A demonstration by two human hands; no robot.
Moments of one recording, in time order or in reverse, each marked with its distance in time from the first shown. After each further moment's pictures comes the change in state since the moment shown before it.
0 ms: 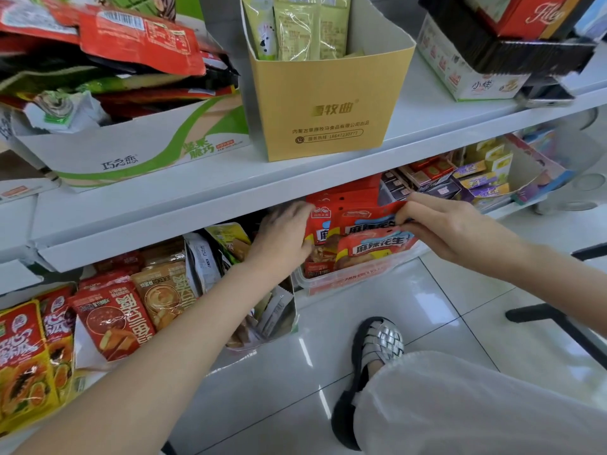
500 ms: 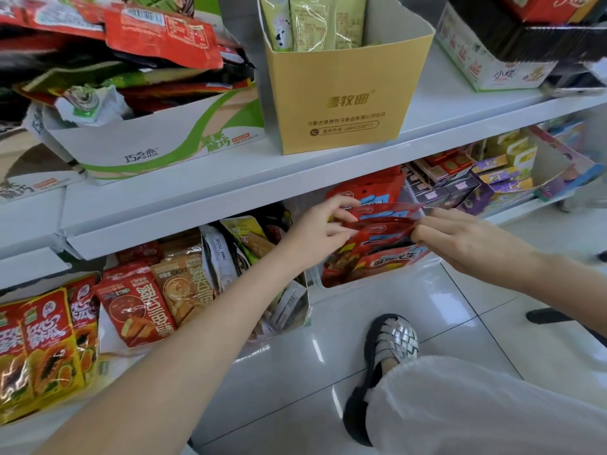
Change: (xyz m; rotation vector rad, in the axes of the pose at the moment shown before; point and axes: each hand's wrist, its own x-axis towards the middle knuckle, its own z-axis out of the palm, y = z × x) left_hand 0.000 0.020 -0.003 -0.746 -0.149 -0.089; right_hand -0.021 0.010 0.024 -0.216 -0.088 -0.111
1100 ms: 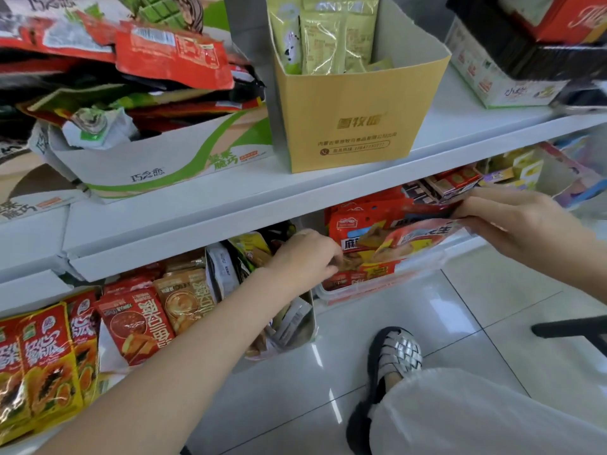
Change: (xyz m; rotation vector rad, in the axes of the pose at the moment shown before) left_hand 0.005 -0.021 -0.016 0.890 -0.147 0.089; right_hand 0.011 0.014 -0.051 0.123 0.115 0.197
